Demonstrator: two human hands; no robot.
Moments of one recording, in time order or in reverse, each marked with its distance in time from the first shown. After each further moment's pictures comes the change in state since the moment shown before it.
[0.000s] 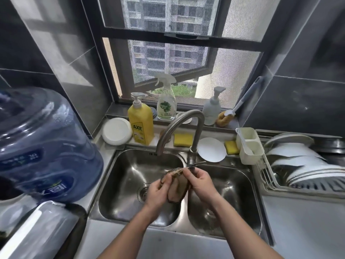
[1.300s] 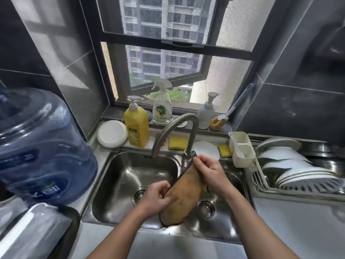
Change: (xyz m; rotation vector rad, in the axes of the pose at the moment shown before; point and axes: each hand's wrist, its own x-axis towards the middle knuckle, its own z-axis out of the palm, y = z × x) left_hand 0.009 -0.001 -0.018 0.684 -0.298 0.302; right_hand -0.012 -0.071 -0.031 -0.291 -0.075 -0.220
